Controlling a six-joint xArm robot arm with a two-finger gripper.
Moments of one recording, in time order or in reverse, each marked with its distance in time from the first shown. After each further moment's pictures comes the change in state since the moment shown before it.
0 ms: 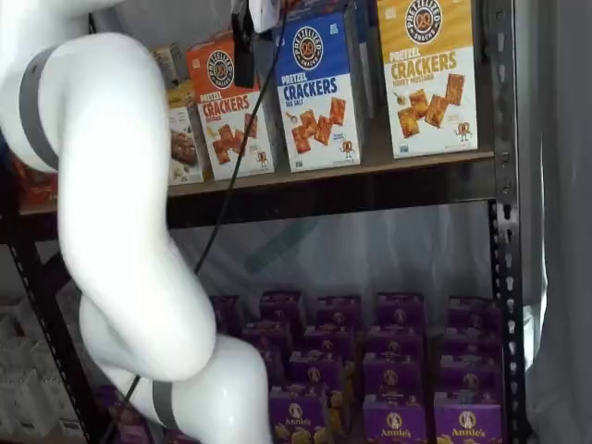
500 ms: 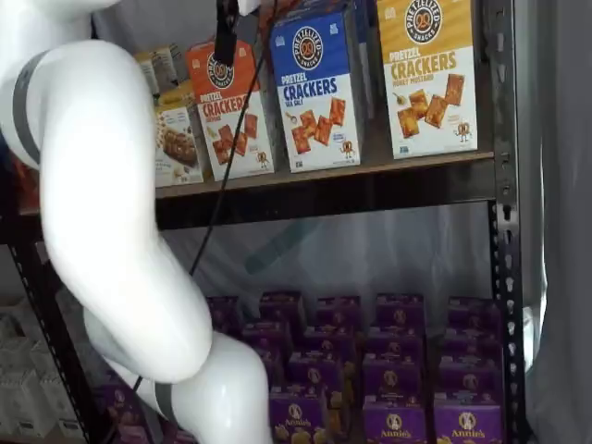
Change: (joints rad) arm -0.126 -0.021 -0.003 0.275 -0.012 0.019
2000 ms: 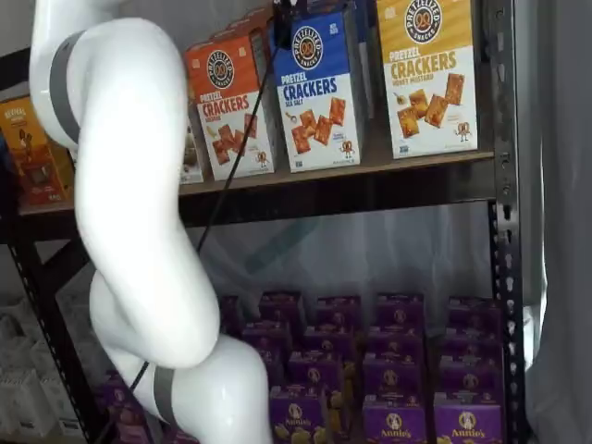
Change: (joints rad) arm 0.064 0.135 -0.022 -0.132 -0.448 -0.067
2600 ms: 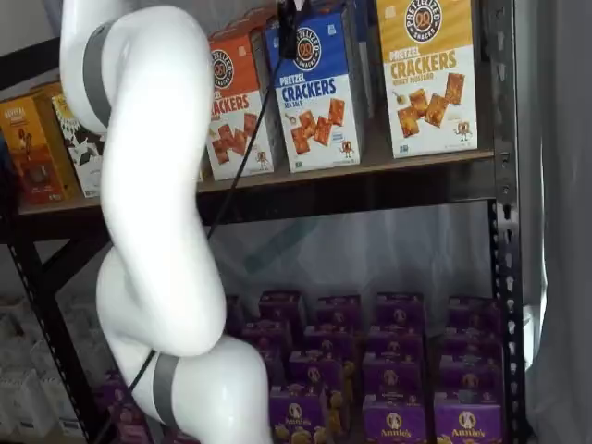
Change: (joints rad) arm 0.038 0.119 -0.157 -0.123 0.200 0.012
